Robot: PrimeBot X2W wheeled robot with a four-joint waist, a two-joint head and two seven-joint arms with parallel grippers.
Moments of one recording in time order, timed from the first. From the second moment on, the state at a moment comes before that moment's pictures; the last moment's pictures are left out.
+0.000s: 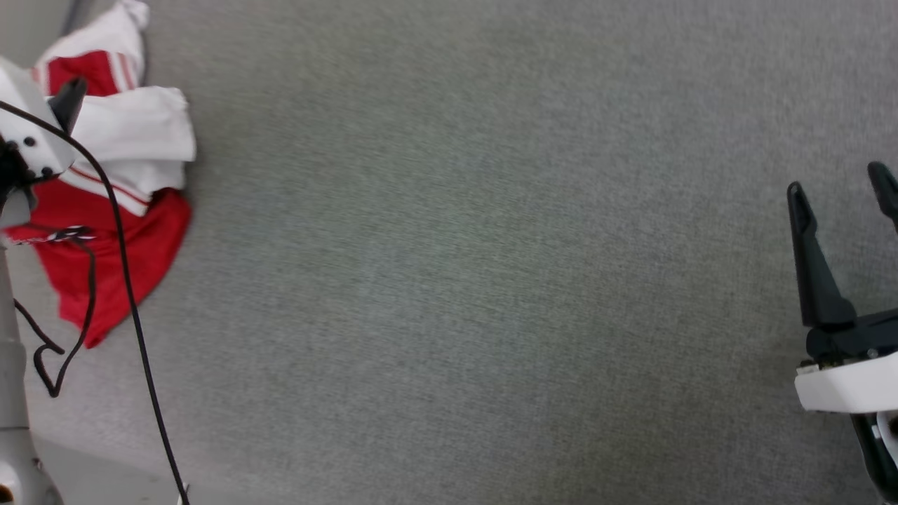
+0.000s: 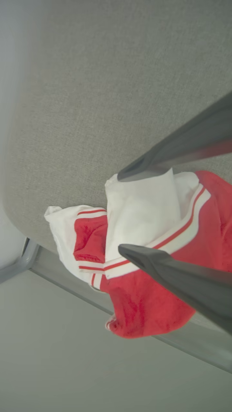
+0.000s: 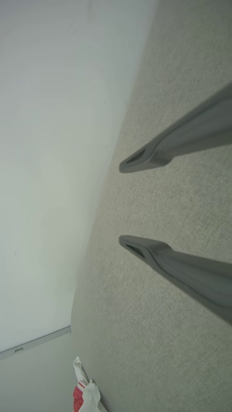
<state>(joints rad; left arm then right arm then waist) -0.90 0.43 0.13 0.53 -0.38 -0.09 0.68 -0.12 -0.23 -0.05 -0.35 0.10 0.13 0.02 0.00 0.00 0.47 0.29</state>
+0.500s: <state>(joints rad) -0.80 0.44 0.26 0.64 -0.49 0.06 0.93 -0.18 -0.26 -0.06 -0.34 0.13 0.13 0.01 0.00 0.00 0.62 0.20</state>
